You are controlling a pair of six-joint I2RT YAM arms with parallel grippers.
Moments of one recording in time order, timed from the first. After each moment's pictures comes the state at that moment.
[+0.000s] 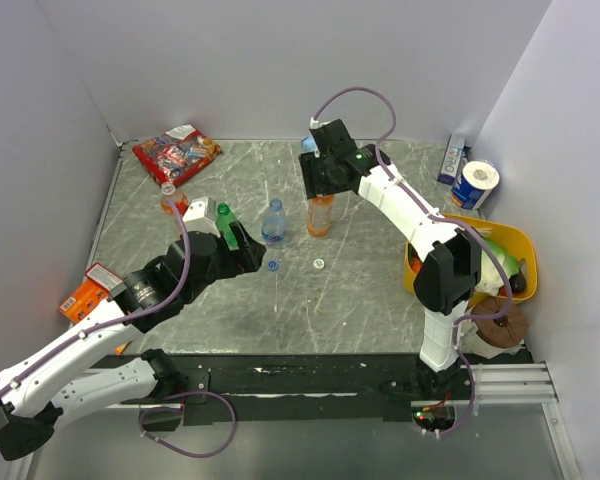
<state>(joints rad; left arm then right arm) -0.84 0.85 0.91 -0.51 -0.39 -0.78 0.56 1.90 1.90 -0.84 0.15 0.23</state>
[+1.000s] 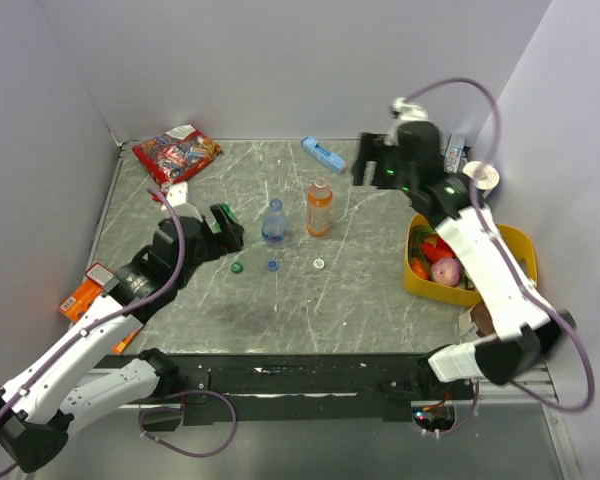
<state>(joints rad) -0.69 0.86 0.91 -0.47 -0.40 -0.68 0.46 1.44 1.65 -0.72 0.15 0.29</state>
